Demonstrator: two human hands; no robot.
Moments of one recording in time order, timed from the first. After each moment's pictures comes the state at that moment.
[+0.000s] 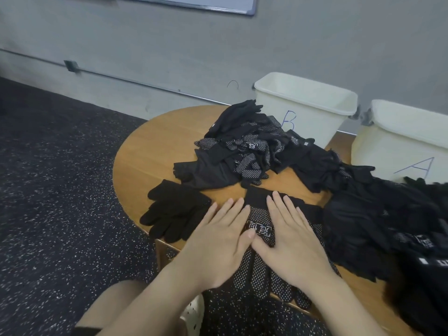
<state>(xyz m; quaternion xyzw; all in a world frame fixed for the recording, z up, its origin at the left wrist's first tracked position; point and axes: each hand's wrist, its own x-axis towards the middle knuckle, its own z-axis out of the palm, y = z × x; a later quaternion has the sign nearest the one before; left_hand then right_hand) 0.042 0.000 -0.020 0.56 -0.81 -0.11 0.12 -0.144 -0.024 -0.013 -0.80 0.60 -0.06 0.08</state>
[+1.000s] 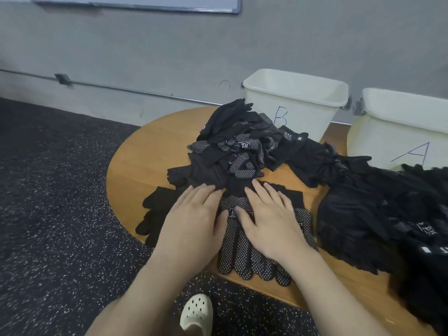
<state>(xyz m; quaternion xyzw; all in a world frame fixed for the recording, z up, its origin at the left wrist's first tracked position) 0.066 -0.007 0.015 0.62 -0.76 0.03 0.21 -0.112 -0.057 -0.012 -0.80 0.58 -0.13 0.07</state>
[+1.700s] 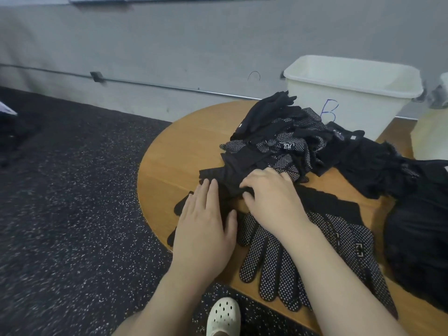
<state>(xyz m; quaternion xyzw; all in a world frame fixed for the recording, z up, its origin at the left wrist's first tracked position) 0.107 -0.032 -0.020 0.73 -0.65 -0.03 0.23 -0.034 -0.118 0.003 -0.84 0.51 -0.20 0.04</state>
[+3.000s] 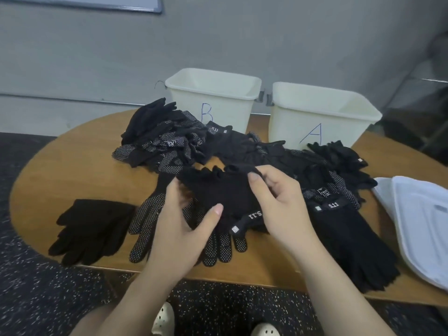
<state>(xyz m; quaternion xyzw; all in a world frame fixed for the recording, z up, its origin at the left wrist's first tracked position) -0.030 0.005 0.009 0.44 -0.63 -0.37 0.53 -0.218 0.002 0.051 -0.62 0.50 -0.54 0.28</state>
